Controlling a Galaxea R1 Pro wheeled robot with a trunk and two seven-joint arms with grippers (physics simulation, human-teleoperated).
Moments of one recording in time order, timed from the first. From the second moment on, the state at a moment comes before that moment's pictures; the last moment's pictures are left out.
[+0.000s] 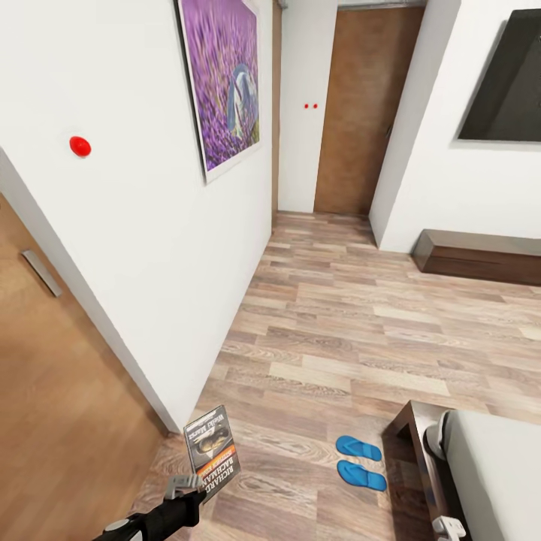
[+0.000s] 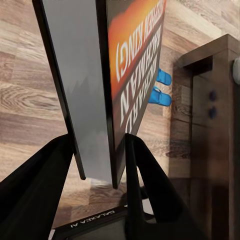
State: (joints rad) left arm -0.53 0.07 0.01 -0.07 0.18 -0.15 -0.63; right arm -0.32 -0.36 0.04 -0.30 -0.30 0.16 0.91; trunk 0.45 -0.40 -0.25
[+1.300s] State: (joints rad) left arm -0.53 0.07 0.01 -0.07 0.18 -0.15 -0.63; right arm -0.32 -0.36 0.04 -0.30 -0.30 0.09 0.91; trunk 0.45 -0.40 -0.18
